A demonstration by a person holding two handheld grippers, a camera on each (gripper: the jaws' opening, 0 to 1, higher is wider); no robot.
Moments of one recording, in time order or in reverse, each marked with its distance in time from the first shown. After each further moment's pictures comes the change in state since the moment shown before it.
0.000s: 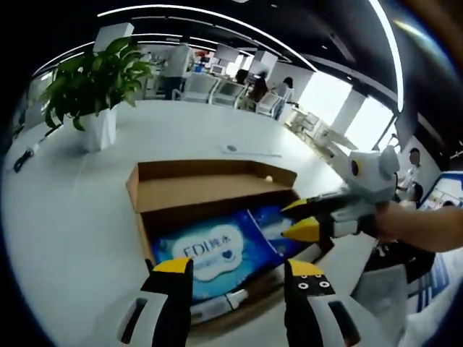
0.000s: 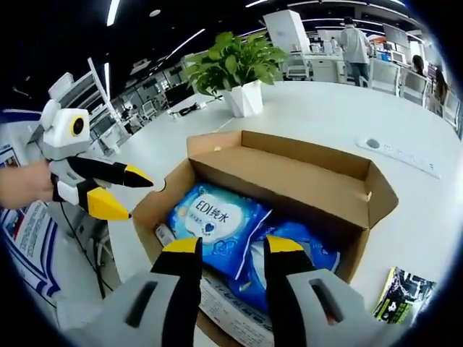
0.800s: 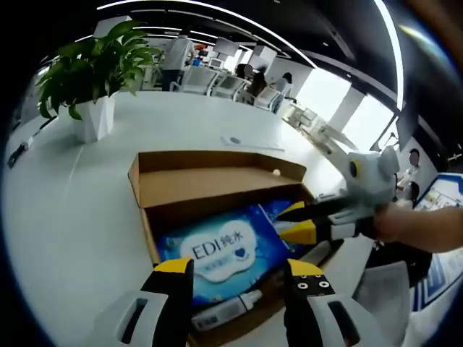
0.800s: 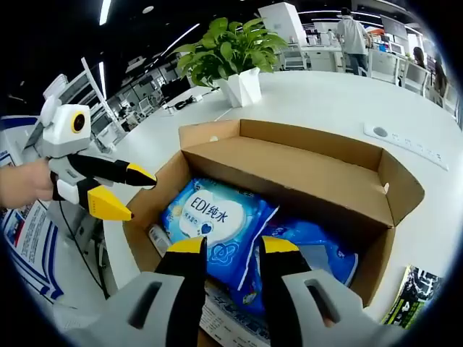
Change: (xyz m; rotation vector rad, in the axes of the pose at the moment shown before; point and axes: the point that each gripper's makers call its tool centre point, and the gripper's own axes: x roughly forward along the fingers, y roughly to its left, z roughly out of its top) left arm 0.013 0.020 -0.006 -0.016 0.034 -0.028; right arm 0.031 -0.007 -0.010 0.031 0.037 -0.005
